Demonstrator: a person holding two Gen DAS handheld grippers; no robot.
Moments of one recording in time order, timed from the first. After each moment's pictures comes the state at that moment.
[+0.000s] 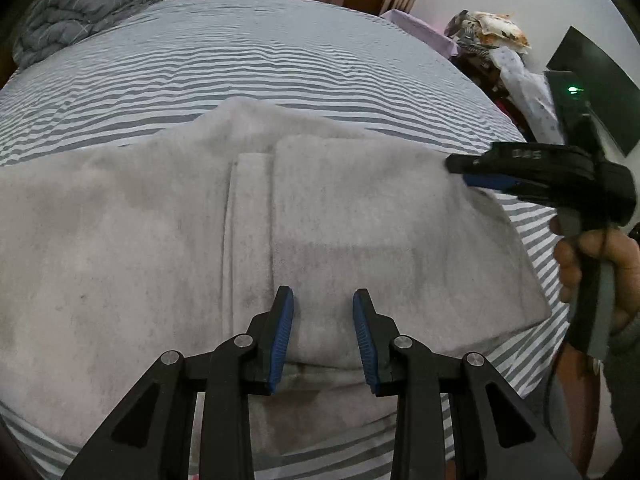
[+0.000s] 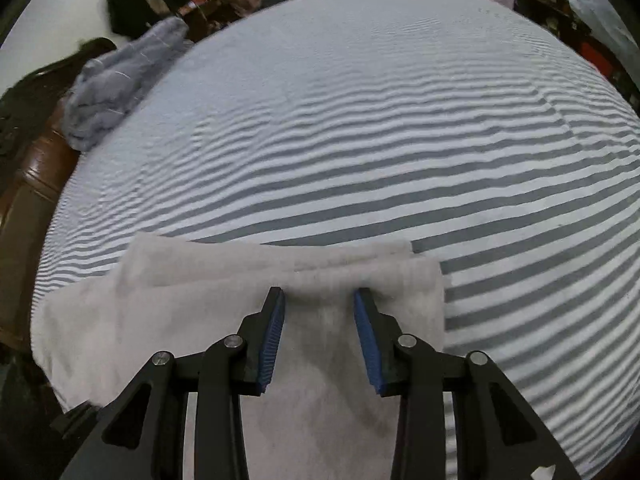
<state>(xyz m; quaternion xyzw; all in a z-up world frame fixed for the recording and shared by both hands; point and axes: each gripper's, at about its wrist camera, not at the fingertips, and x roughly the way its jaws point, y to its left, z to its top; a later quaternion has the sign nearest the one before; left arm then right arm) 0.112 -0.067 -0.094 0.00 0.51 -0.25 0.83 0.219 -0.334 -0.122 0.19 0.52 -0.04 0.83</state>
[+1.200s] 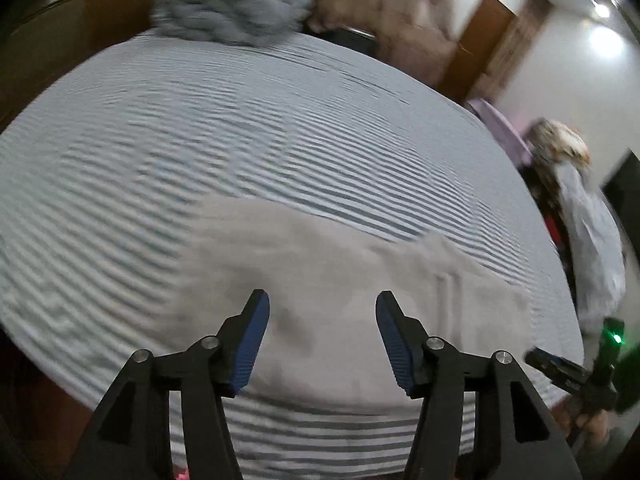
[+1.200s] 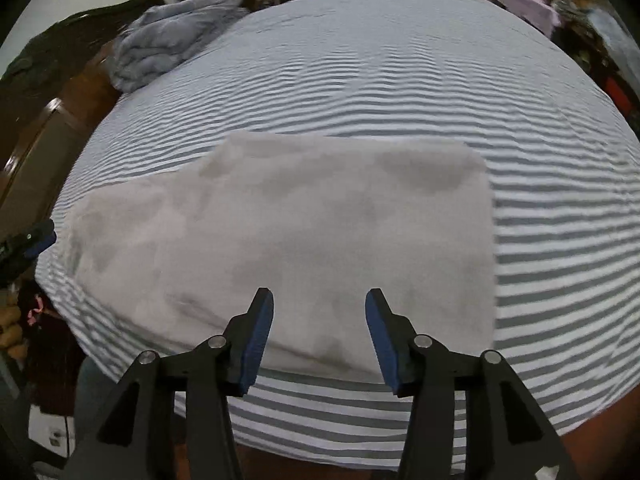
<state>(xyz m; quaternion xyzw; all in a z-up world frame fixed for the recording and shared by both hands) 0.130 0.188 0.008 -0.14 0.45 -0.09 0.88 0.111 -0.235 -0.063 0.11 0.52 0.03 0.84</state>
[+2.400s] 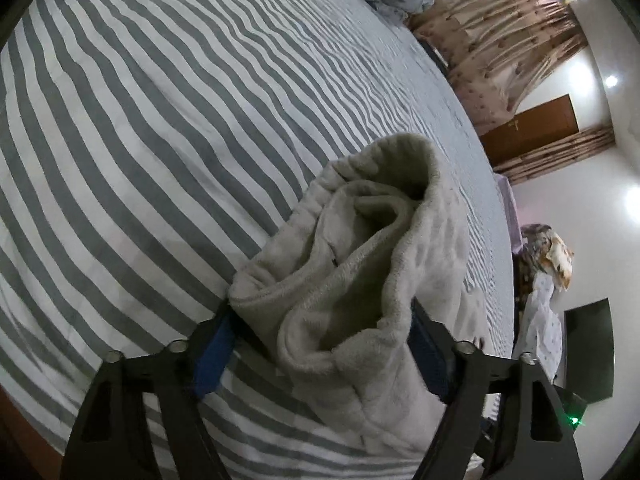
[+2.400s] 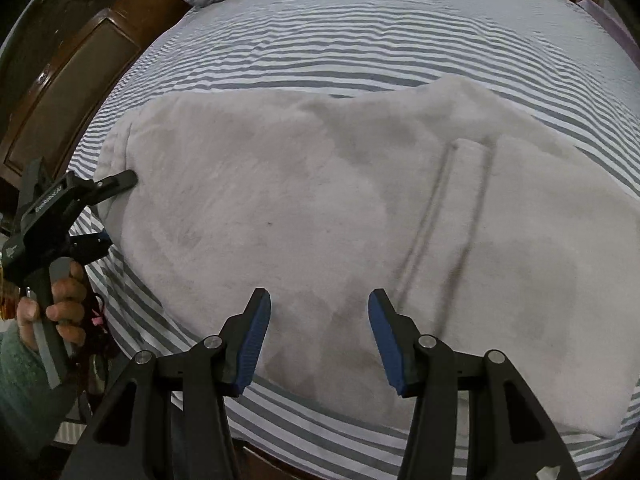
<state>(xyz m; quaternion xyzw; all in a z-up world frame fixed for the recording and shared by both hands) 0.170 0.287 -0.127 -0.38 0.48 -0.07 0.79 0.174 -0.063 -0.111 0.06 0.60 0.14 0.79</state>
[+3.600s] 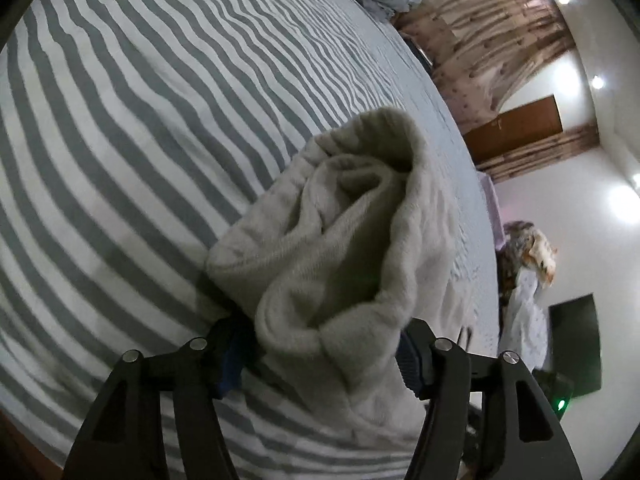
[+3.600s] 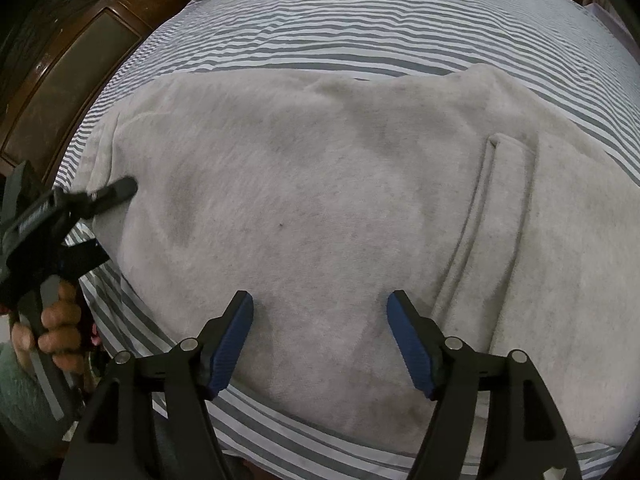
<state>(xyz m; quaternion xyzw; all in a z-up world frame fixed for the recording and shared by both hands) 0.166 0.286 -0.134 -0.40 0.48 -0.10 0.78 0.164 -0.040 -0.125 0.04 0.60 0.14 0.79</state>
